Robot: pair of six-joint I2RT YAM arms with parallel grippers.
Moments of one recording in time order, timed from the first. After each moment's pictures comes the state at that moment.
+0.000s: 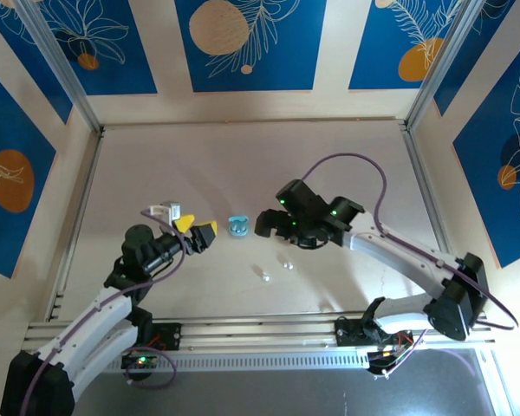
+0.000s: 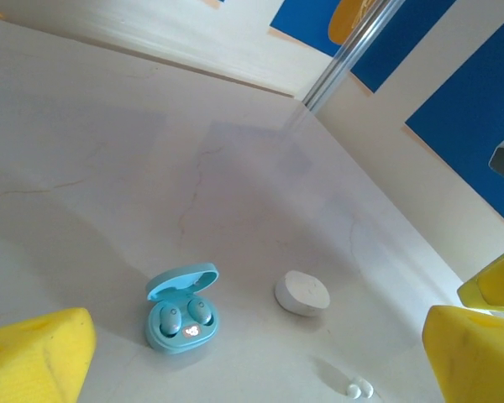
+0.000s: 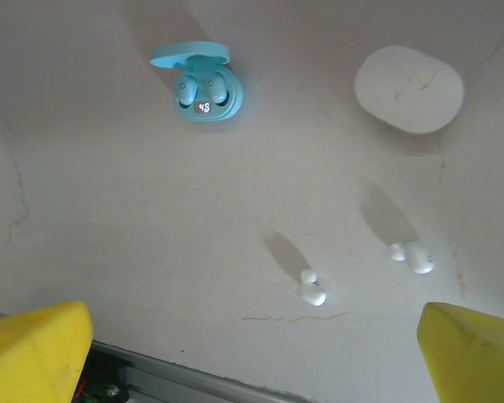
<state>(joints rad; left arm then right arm) -0.38 0.73 0.27 0.26 0.37 -0.49 0.82 1.27 1.10 -0.83 -0.04 0.95</state>
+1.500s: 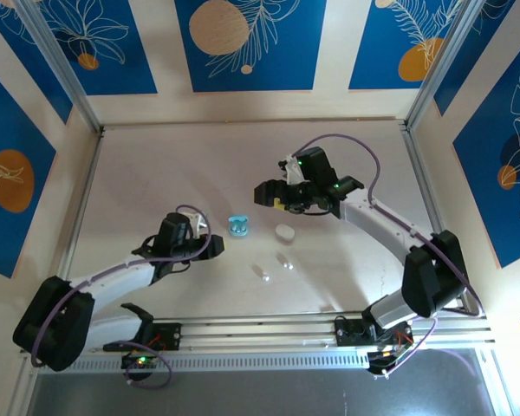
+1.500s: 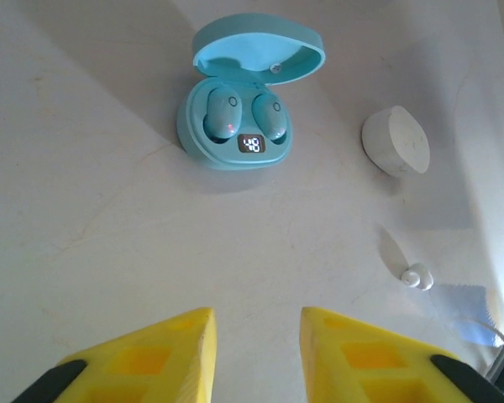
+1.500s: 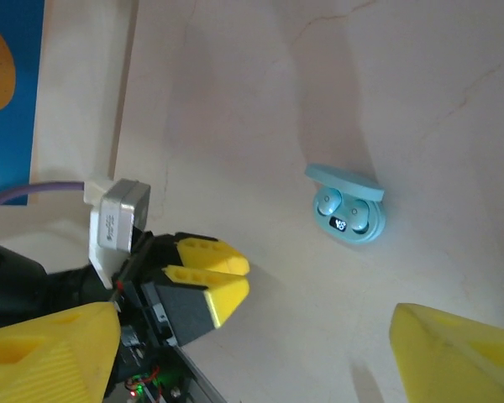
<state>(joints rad) -0.50 1.19 0.39 0.08 0.37 -0.64 0.53 1.50 1.15 -0.44 -0.55 0.63</state>
